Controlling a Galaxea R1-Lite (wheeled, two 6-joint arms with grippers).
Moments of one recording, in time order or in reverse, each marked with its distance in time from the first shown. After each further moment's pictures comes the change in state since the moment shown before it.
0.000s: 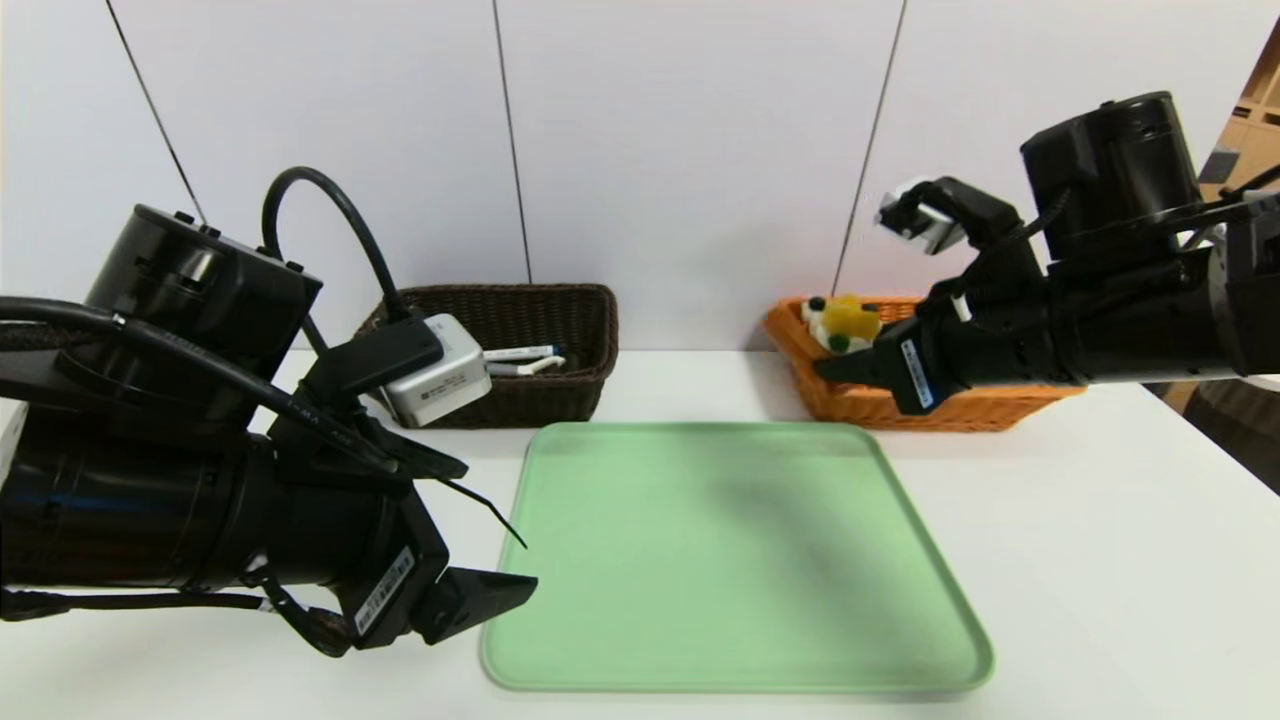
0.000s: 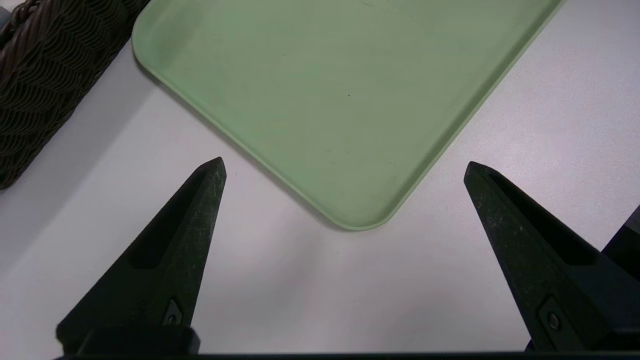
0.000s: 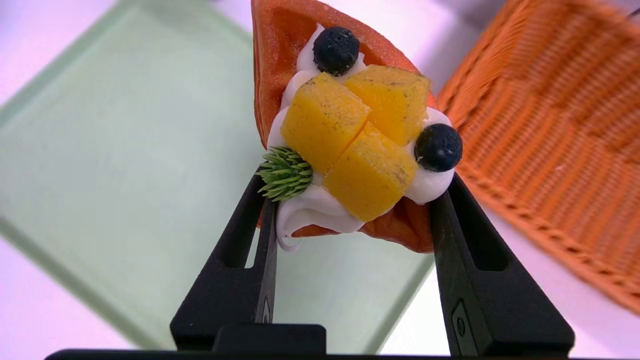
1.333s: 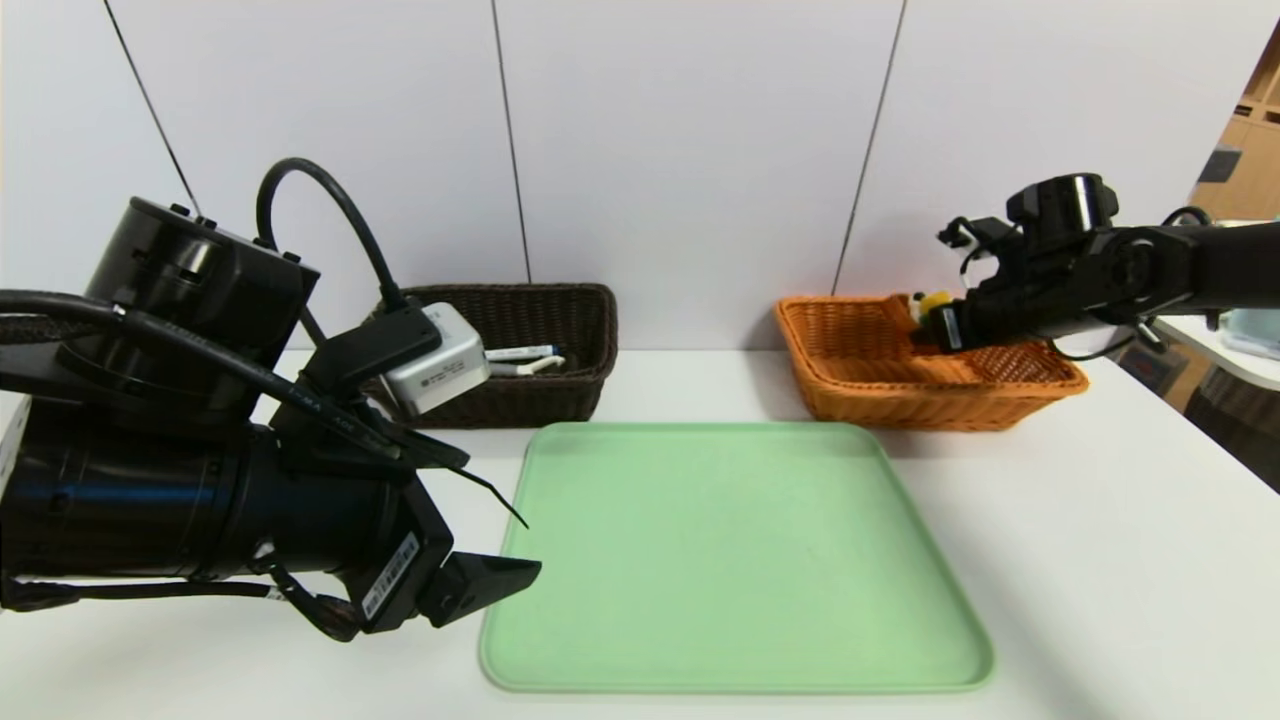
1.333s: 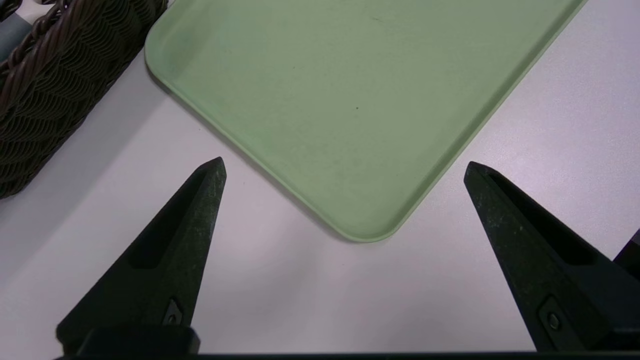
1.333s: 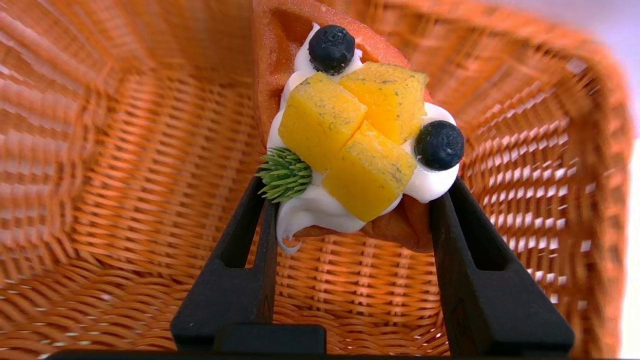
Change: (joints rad) left arm 0.010 0.004 0.001 -0.029 0.002 -0.007; right arm -0.432 0.499 -0.416 0.032 -0.019 -0.021
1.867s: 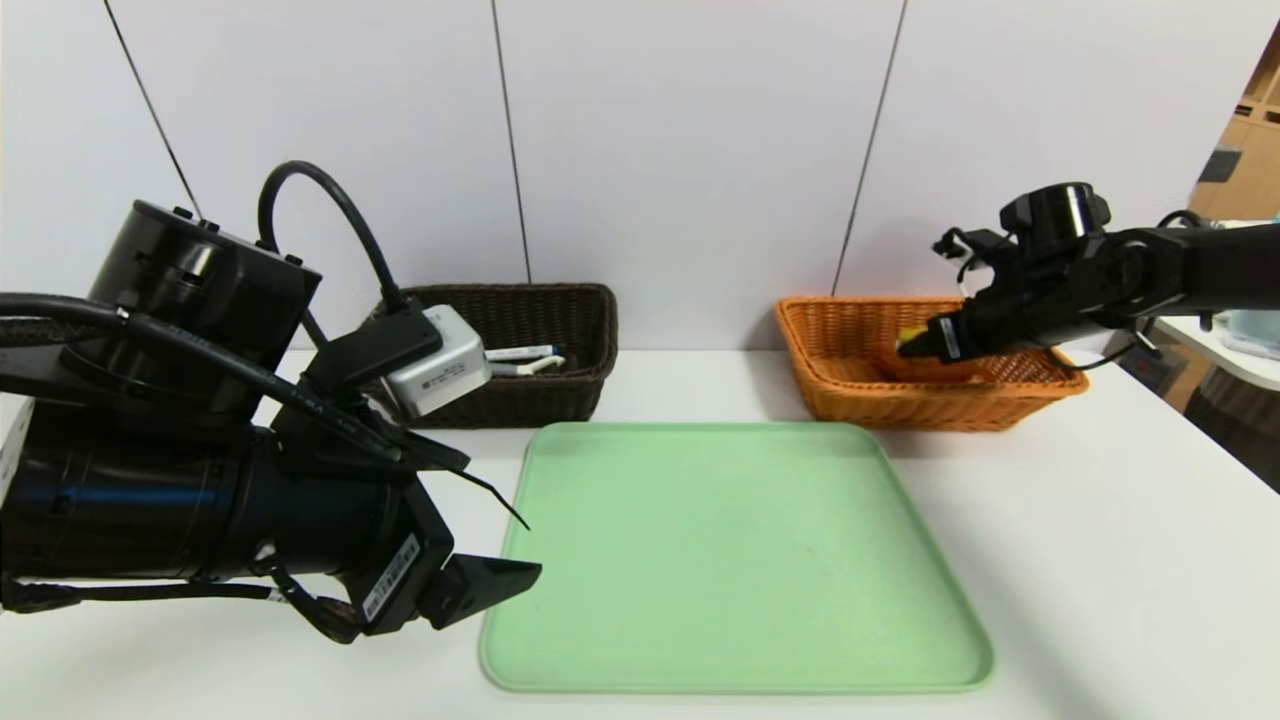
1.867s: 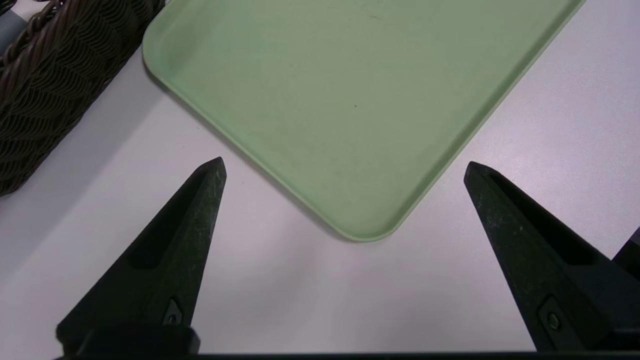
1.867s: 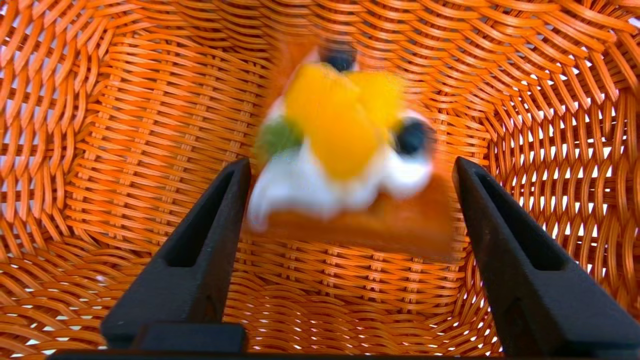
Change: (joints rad) left arm -0.001 0.000 0.005 0.000 -0.001 -0.002; right arm -0.004 0.010 -0.012 0.053 0.014 -0.004
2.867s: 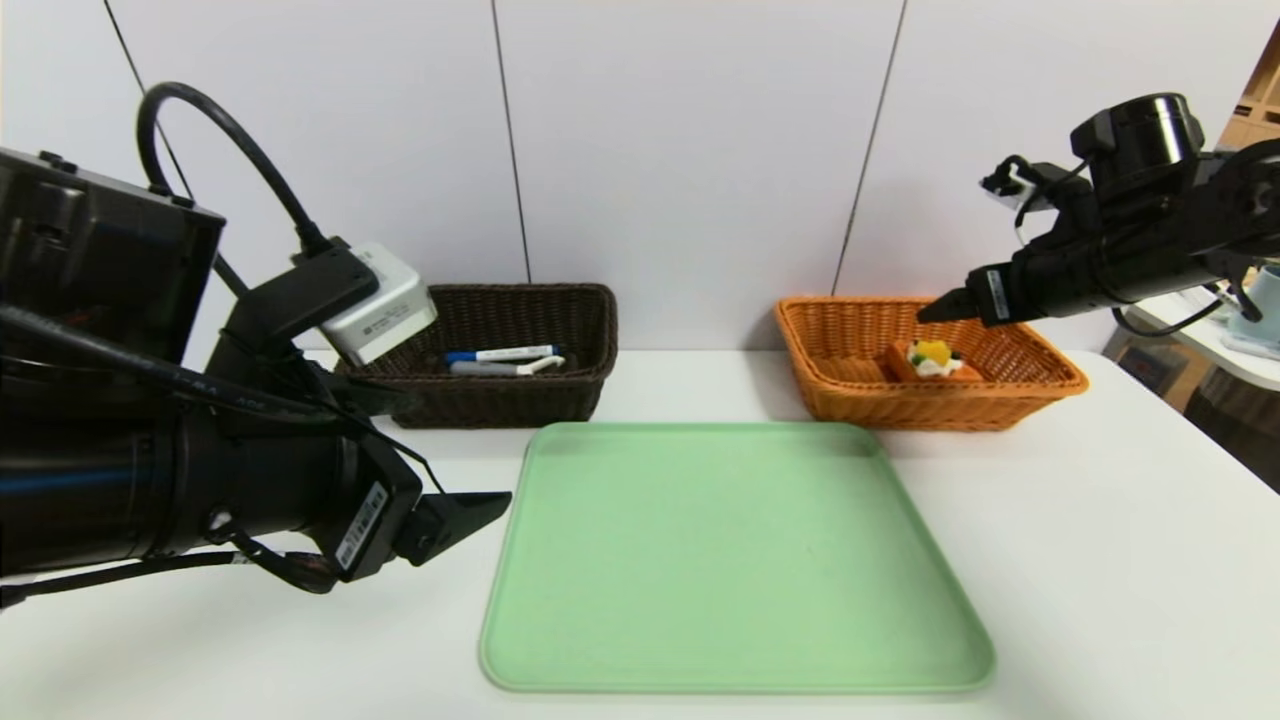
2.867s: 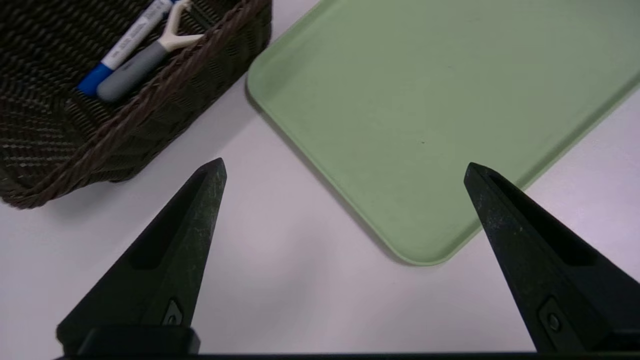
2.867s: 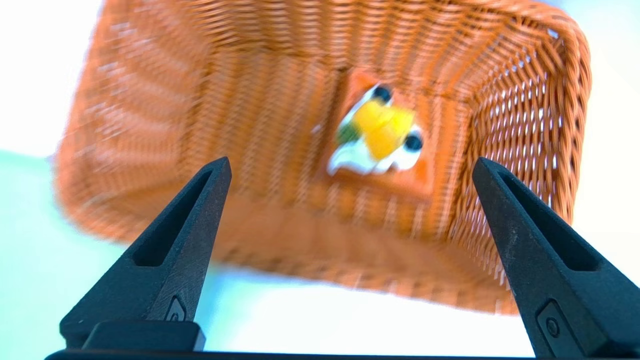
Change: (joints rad) left arm 0.000 -0.077 0.006 -0.077 0.192 -0.014; right arm 0.047 -0.245 0.046 0.155 0.004 0.059
